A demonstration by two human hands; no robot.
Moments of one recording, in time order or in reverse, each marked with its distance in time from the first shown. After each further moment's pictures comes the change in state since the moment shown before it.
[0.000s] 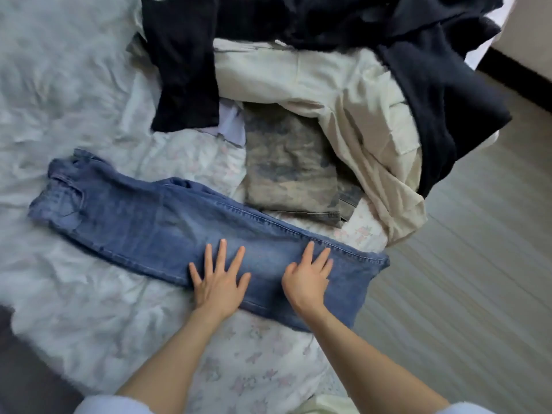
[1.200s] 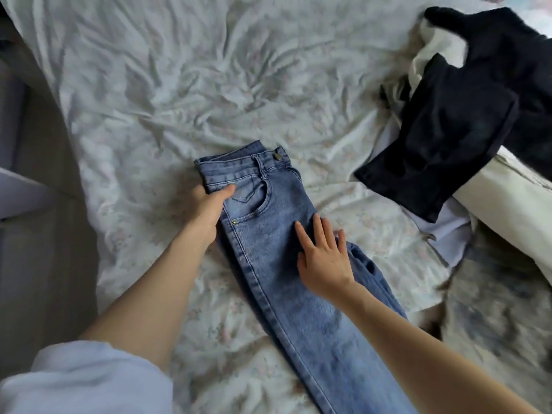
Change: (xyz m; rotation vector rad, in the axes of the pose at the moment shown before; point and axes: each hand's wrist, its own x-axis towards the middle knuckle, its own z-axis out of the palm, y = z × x) left_hand 0.122 -0.312 -0.098 -1.848 0.648 -0.786; right_hand 0.045 -0.278 0.148 -1.036 -0.130 -1.016
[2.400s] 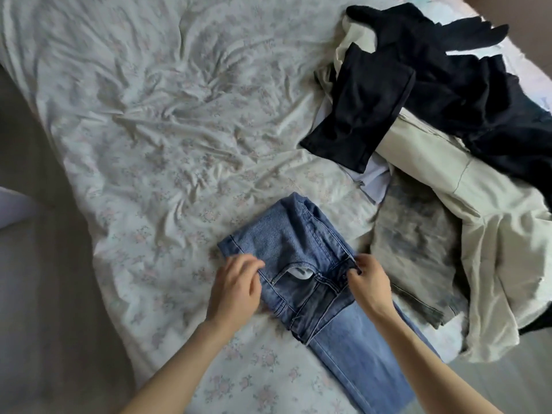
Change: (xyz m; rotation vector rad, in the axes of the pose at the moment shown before) left_hand -0.188 -0.134 -0.041 0.855 -0.407 0.961; right_hand -0.184 0.075 0.023 0.716 0.280 0.661
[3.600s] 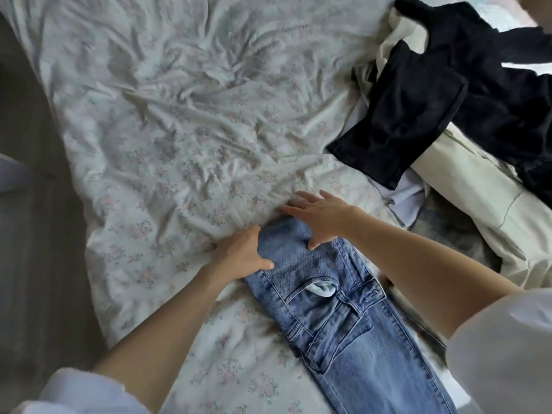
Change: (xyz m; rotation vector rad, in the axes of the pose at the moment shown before) left_hand 0.100 -0.034 -0.009 0.037 -0.547 -0.415; right_hand 0.120 -0.155 0.045 -1.290 -0.558 -1.008
